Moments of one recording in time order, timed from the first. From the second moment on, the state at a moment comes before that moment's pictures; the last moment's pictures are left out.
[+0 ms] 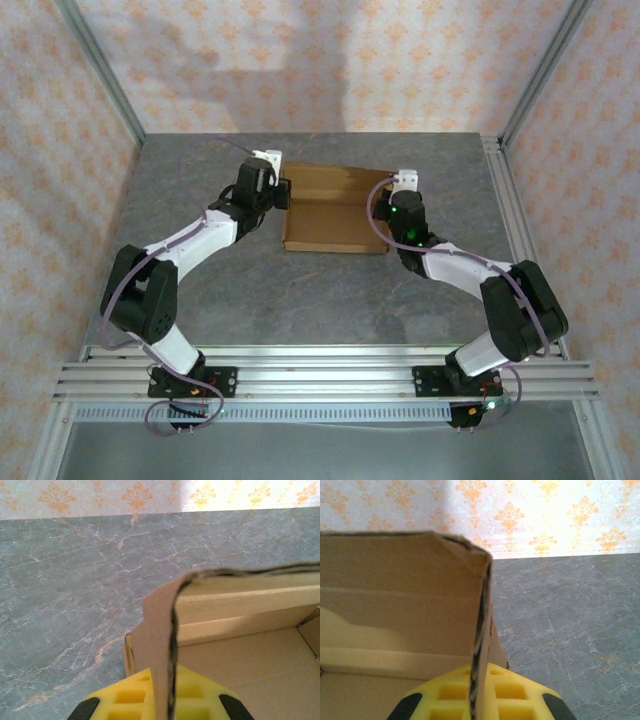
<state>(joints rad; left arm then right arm) -0.38 1.62 1.08 0.00 -0.07 -0.23 0.46 1.48 0.71 0.49 0.33 0.21</state>
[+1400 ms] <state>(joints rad) -0.47 1.52 0.85 0.20 -0.20 -0.25 0.49 1.22 0.47 0.65 0.20 0.15</state>
